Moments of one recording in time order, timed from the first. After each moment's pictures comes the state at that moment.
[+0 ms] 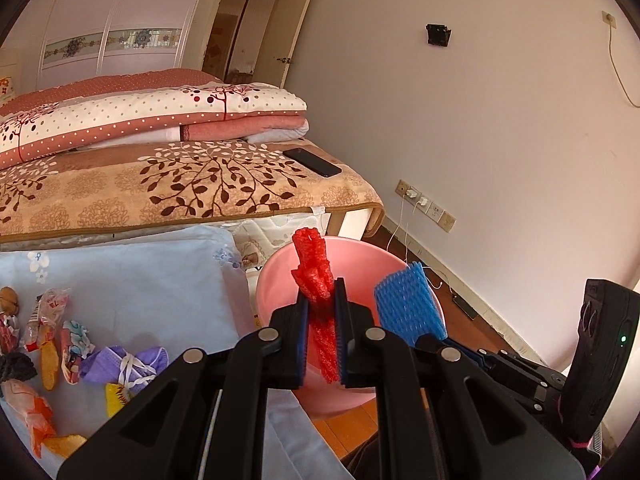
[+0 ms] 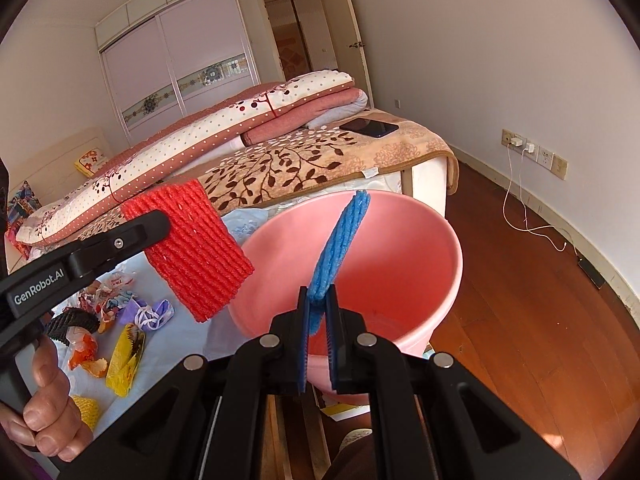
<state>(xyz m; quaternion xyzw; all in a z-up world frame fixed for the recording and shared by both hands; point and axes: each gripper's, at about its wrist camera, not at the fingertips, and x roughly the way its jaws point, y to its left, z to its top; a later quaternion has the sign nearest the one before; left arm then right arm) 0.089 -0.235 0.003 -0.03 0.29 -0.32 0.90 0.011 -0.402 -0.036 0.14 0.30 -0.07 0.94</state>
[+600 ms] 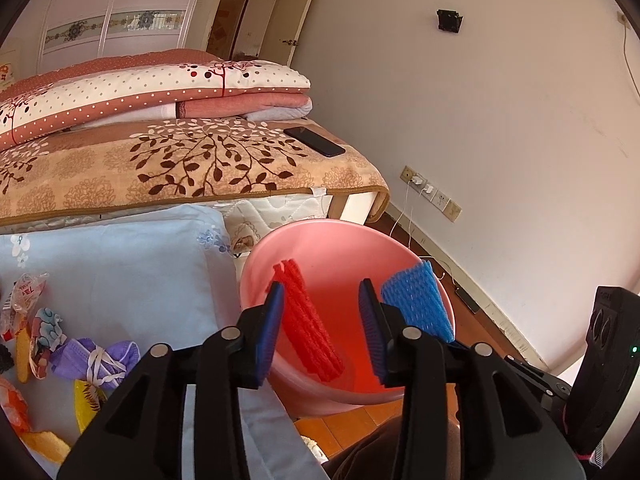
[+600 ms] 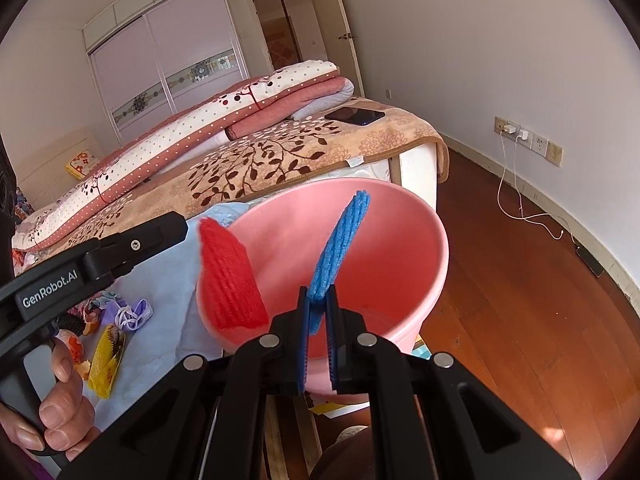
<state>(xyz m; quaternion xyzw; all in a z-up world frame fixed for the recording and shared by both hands) 0.105 -0.256 -0.013 -0.04 0.32 -0.32 0.89 0.020 -0.417 -0.050 0.15 0.31 -0.08 0.93</state>
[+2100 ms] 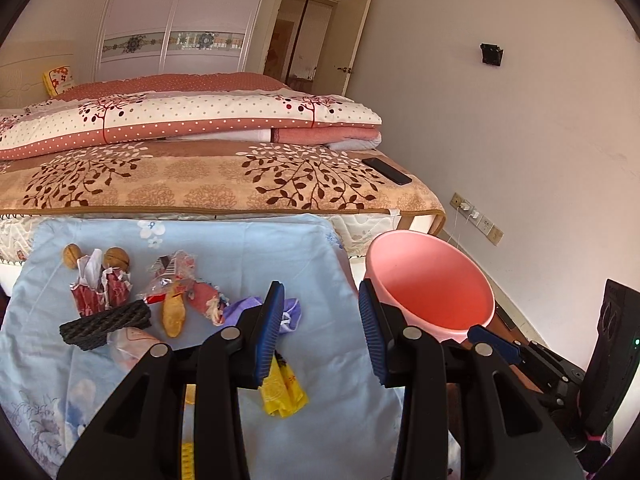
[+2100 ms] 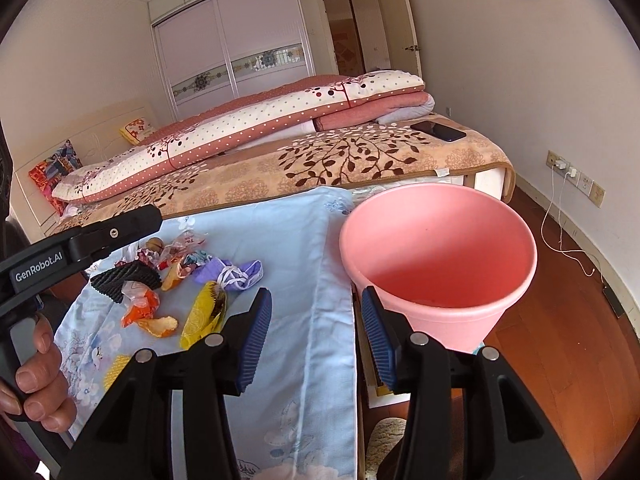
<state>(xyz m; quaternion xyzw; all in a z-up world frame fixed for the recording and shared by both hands) 0.043 -0.106 0.019 -0.05 0.29 -0.22 0.93 -0.010 -0.307 -0.025 0.10 0.30 0.01 0.95</state>
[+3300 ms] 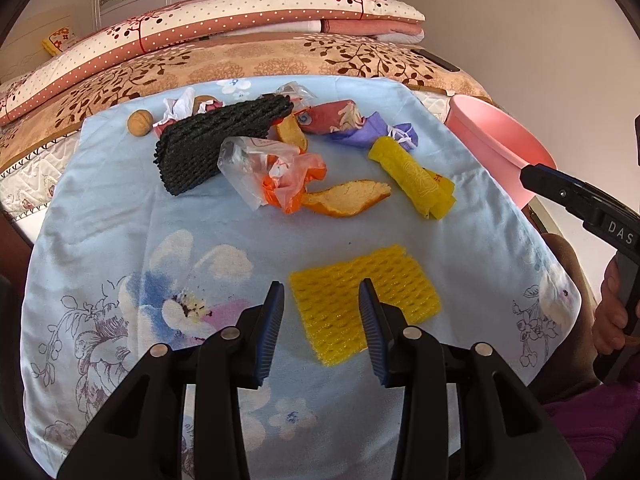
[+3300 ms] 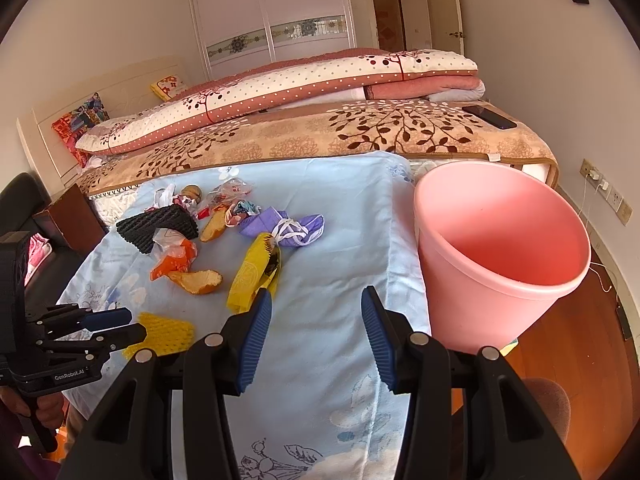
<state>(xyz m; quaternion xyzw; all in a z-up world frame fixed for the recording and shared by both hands) 0.010 -0.004 -0.077 0.03 0.45 -0.19 0.87 -0.003 -0.251 -0.043 0.05 0.35 0.07 0.93</state>
